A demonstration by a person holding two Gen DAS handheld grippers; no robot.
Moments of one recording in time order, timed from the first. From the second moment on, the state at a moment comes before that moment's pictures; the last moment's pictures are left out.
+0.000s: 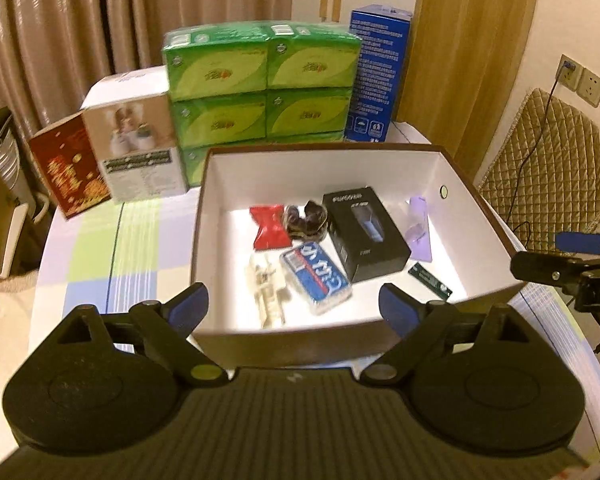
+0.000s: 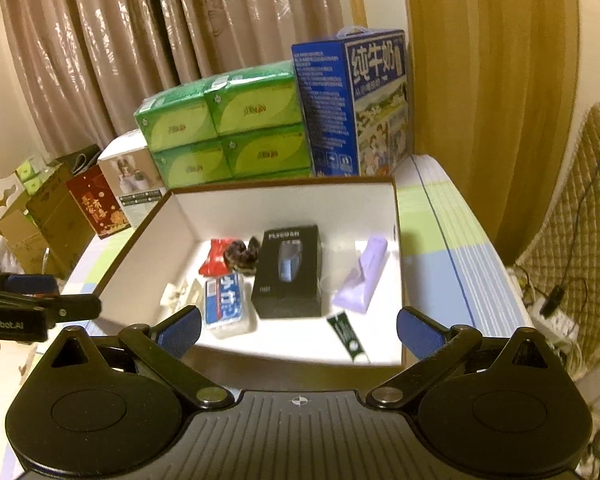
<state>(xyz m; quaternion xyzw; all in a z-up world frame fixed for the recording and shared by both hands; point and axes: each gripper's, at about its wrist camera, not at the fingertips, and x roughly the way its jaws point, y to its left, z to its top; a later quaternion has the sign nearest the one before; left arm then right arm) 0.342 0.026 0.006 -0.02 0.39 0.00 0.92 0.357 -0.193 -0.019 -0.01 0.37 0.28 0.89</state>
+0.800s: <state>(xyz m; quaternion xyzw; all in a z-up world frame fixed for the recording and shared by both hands) 0.244 0.015 -0.026 -0.04 0.45 0.02 0.89 0.271 -0.208 -0.049 -0.02 0.42 0.29 0.86</state>
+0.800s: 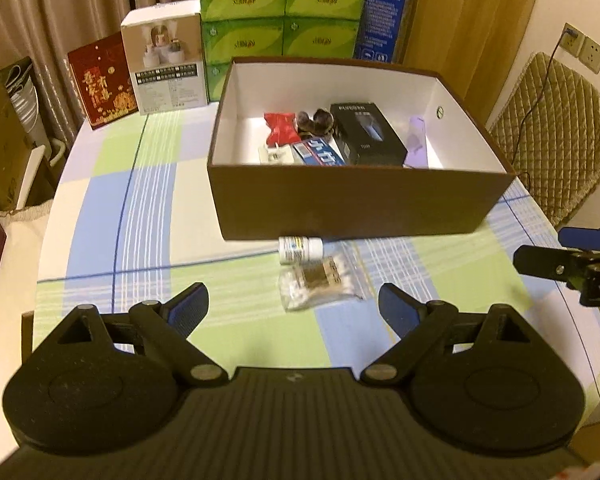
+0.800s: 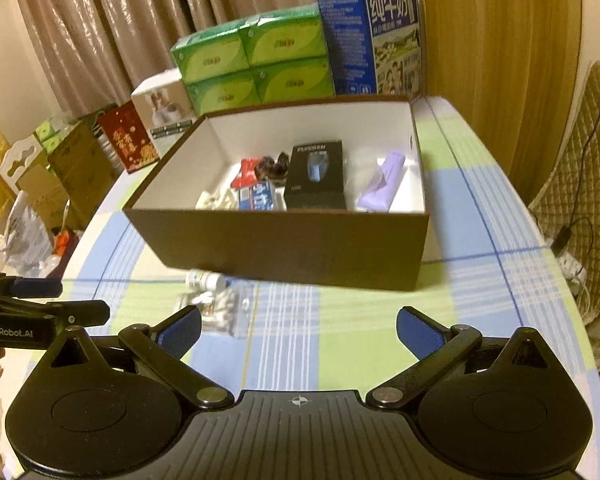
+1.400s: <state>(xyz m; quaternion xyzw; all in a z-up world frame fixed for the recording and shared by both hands) 0.229 -0.006 -0.038 -0.03 0.46 0.02 0.88 0.258 -0.215 -0.069 -0.02 0.45 0.29 0.84</state>
